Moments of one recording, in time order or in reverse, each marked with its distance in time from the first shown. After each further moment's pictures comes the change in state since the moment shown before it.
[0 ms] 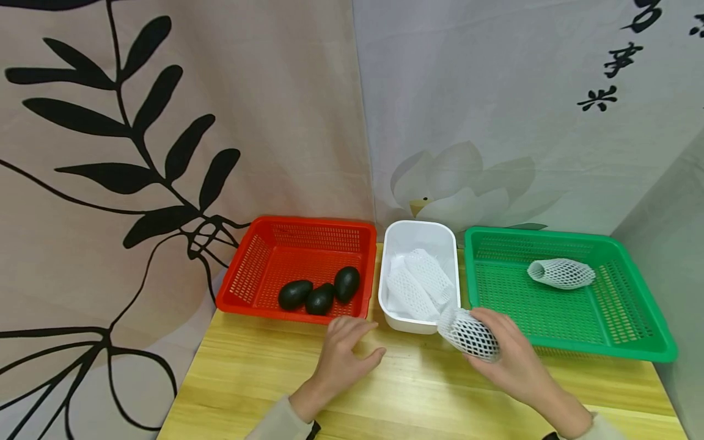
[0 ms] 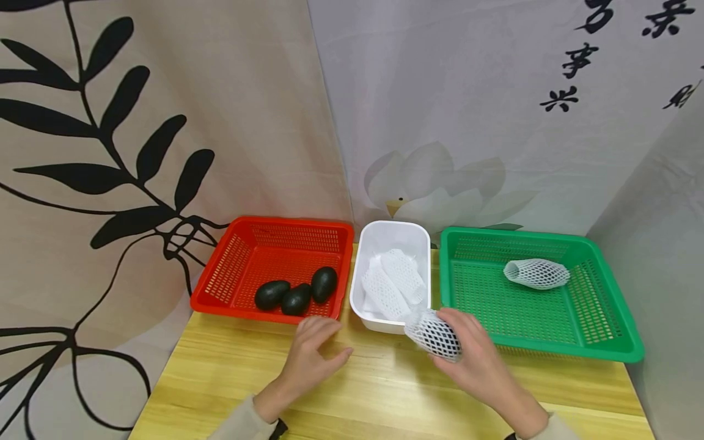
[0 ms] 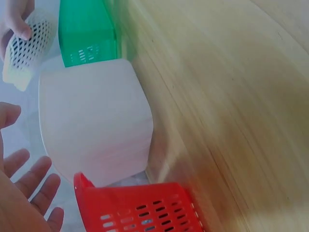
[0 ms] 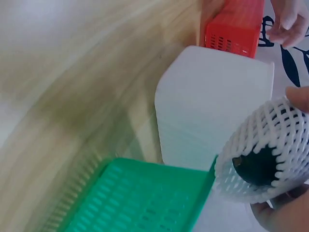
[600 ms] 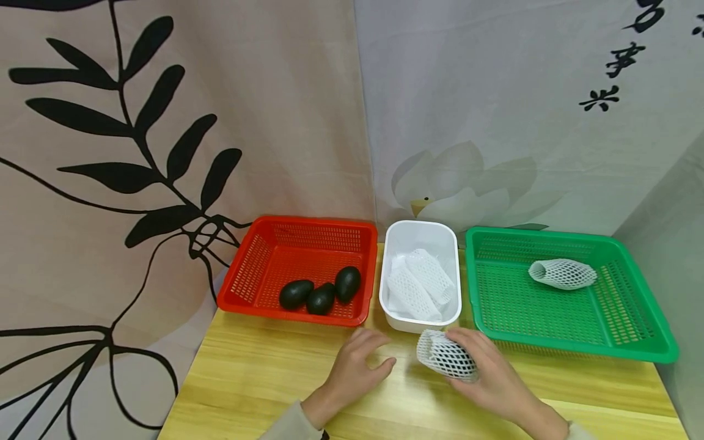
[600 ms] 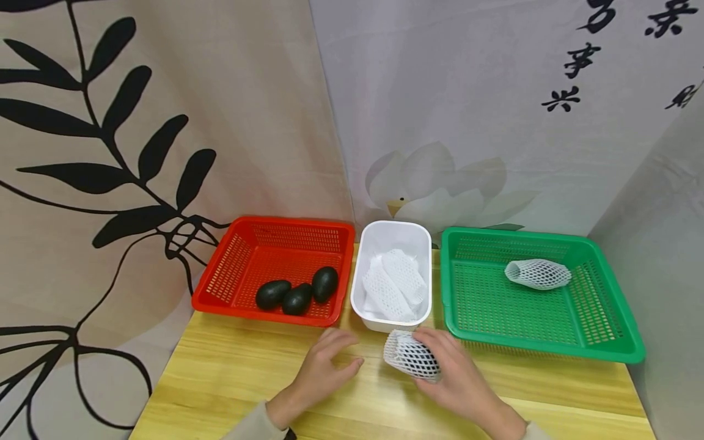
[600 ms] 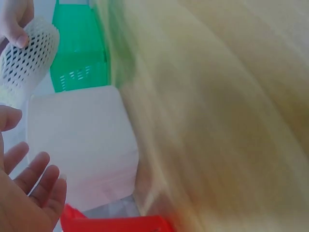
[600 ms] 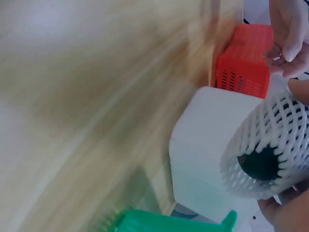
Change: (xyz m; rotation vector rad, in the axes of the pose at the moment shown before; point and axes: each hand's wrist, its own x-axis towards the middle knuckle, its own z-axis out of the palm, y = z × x) left_hand -0.013 0.010 0.021 -0.102 -0.049 0.016; right_hand -0.016 -0.009 0.034 0.025 -0.062 -0.137
